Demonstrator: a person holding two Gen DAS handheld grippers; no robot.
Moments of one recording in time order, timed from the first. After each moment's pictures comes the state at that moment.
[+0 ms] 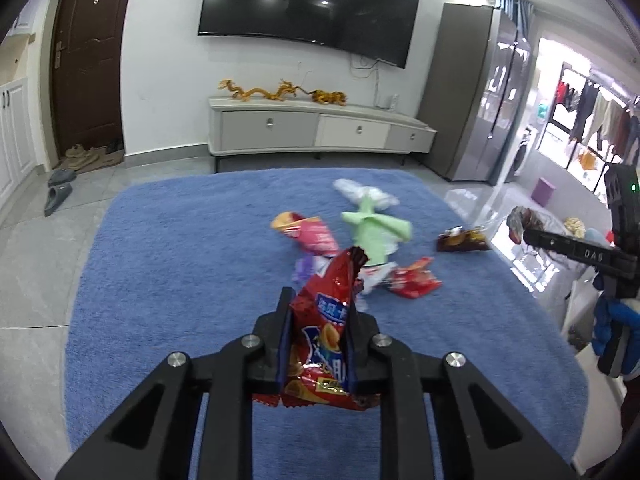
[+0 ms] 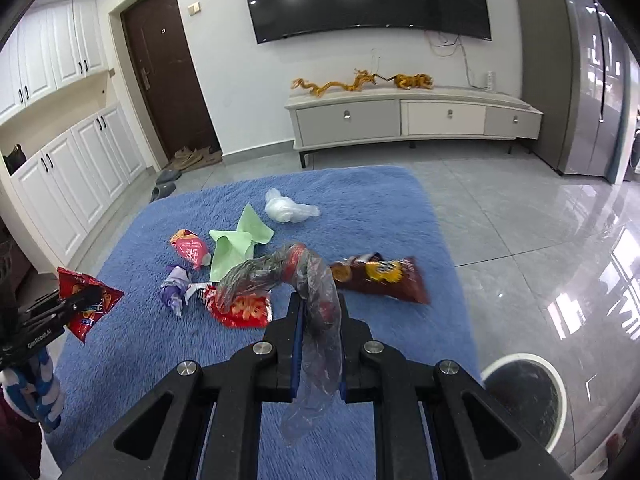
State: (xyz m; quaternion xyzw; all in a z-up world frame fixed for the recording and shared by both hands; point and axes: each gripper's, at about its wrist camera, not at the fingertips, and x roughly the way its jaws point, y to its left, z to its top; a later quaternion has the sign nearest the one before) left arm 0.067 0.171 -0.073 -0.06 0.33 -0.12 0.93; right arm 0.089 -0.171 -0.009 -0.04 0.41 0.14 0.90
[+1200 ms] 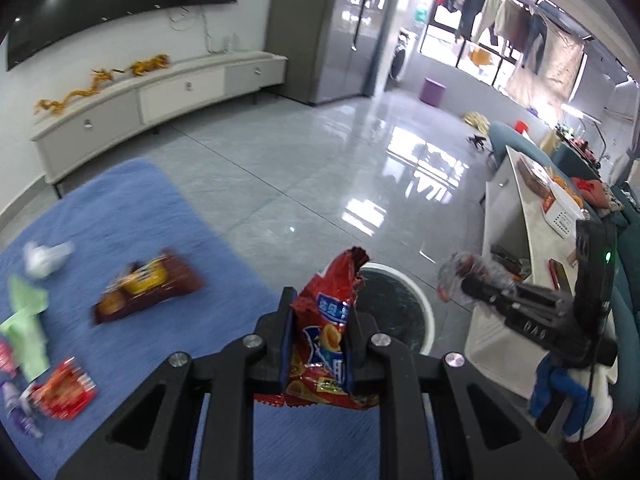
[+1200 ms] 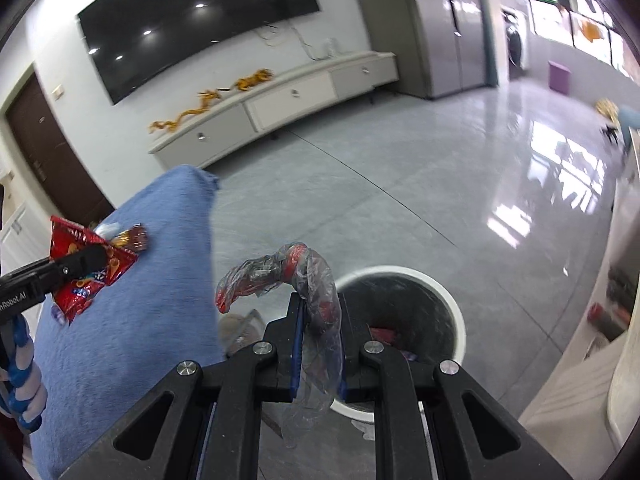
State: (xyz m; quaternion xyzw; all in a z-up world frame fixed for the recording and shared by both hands) left arm 0.142 -0.196 -0.074 0.06 0.41 -0.34 0.84; right arm 0.012 -0.427 -0.039 0.10 0.41 -0.06 0.90
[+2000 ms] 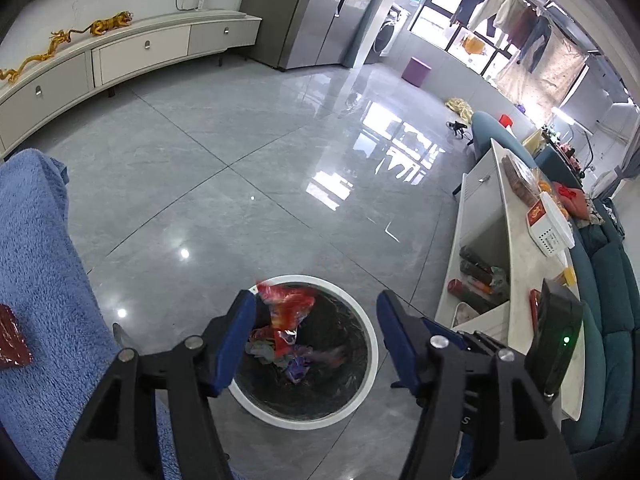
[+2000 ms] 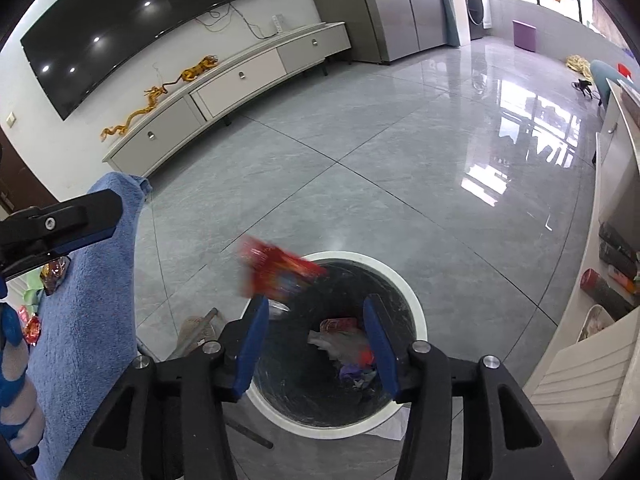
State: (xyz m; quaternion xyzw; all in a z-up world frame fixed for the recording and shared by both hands) left arm 0.183 -0.325 -0.110 0.03 0.47 -0.37 0.80; right arm 0.029 -0.499 -0.070 0.15 0.45 -0.12 0.87
